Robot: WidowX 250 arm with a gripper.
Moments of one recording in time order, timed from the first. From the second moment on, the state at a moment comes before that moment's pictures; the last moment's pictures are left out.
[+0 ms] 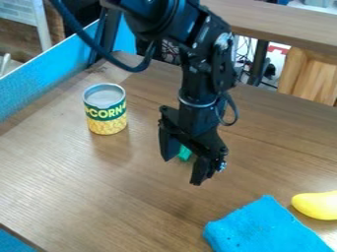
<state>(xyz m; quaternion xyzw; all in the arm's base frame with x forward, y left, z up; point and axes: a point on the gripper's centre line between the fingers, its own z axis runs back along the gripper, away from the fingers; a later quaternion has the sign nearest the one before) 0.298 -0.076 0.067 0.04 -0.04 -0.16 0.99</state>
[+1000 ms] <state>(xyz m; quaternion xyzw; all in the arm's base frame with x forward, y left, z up) 0.338 -0.056 0.061 0.11 -0.17 -0.12 0.97</state>
